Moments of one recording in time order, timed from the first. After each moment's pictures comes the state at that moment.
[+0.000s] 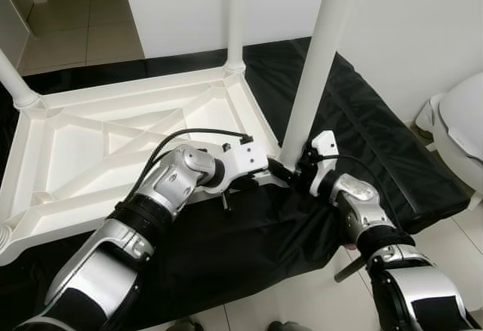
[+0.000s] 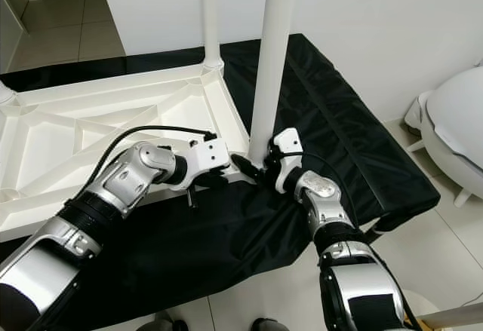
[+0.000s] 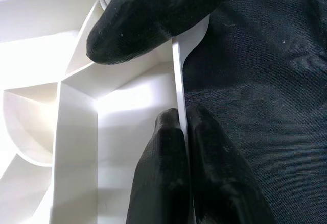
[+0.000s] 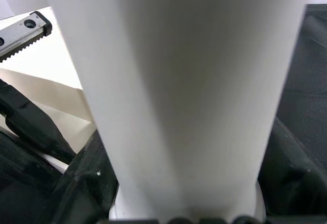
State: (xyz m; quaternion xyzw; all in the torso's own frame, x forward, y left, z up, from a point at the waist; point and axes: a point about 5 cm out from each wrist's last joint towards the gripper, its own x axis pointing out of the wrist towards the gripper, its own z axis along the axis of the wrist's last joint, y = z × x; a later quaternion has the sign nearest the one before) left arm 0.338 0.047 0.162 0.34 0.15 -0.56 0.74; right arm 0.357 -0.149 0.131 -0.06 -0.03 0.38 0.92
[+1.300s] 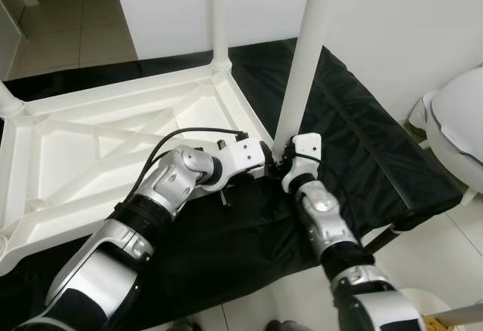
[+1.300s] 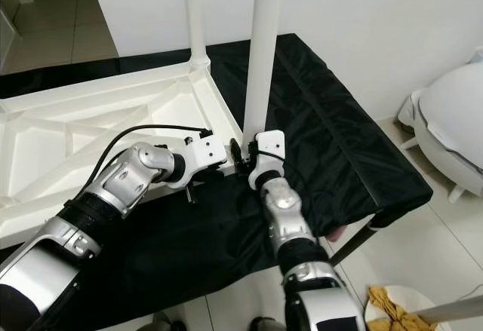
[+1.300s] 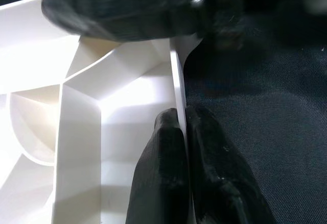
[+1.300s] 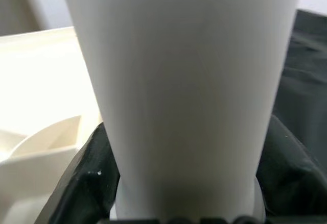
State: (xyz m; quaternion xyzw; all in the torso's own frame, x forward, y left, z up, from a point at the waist) left arm 0.341 0.047 0.160 0.35 0.15 -0.54 0.75; right arm 0.347 -0.103 0.124 0.00 -0.06 0.03 1.00
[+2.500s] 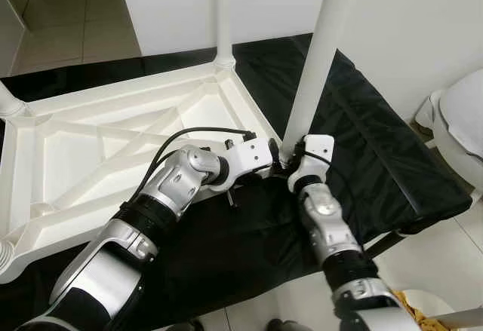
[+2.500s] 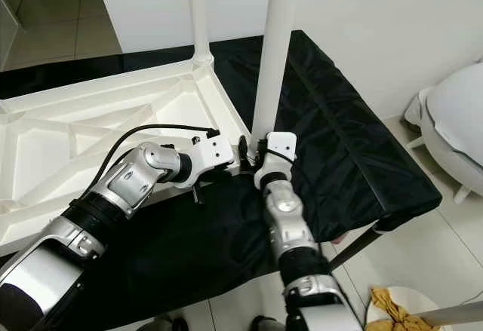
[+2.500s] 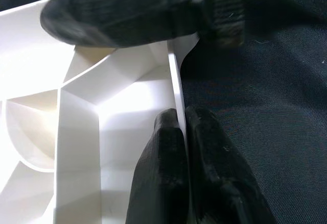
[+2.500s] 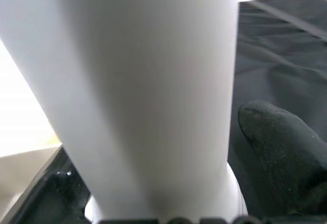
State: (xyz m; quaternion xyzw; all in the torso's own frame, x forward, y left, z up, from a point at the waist) left arm 0.338 0.040 0.163 0.34 0.14 -0.55 0.75; right arm 0.347 -0.128 0.137 0.00 -0.07 0.11 0.99
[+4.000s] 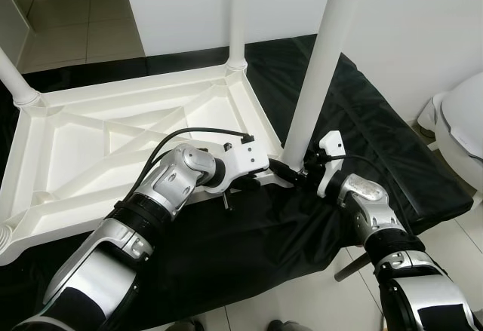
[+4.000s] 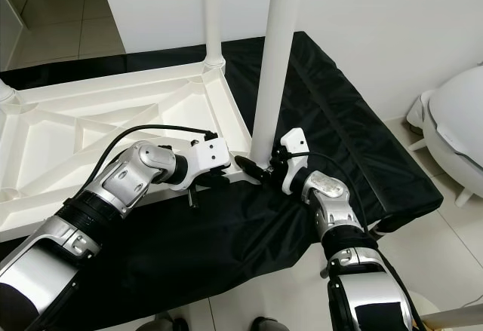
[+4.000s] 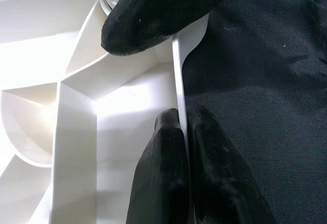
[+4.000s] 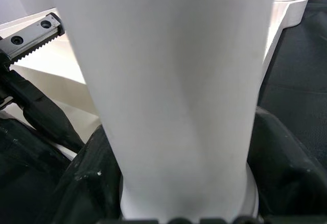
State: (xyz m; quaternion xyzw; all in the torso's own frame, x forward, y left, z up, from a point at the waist) left arm 0.337 0.046 0.163 0.34 0.15 -0.56 0.74; right arm 0.350 -0.158 0.134 -0.06 -0.02 0.40 0.91
